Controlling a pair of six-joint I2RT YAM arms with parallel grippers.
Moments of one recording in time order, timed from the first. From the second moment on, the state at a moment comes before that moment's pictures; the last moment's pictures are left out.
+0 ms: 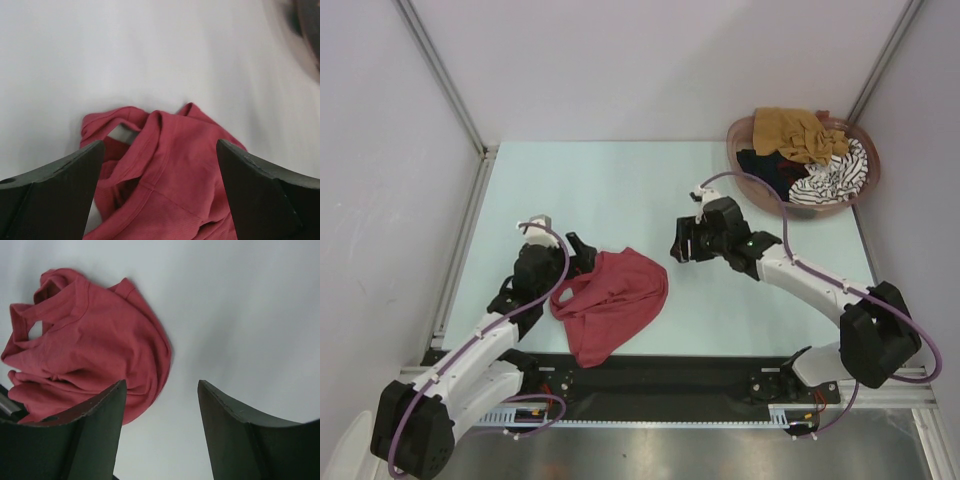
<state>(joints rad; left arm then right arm) -0.38 0.85 0.39 0.09 -0.12 -0.52 0.62 1.41 0.97 -0.24 -0.06 0.39</state>
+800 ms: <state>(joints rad) -0.23 0.90 0.43 -0.03 -0.15 -0.61 1.53 1.74 1.06 0.05 0.39 0.61</state>
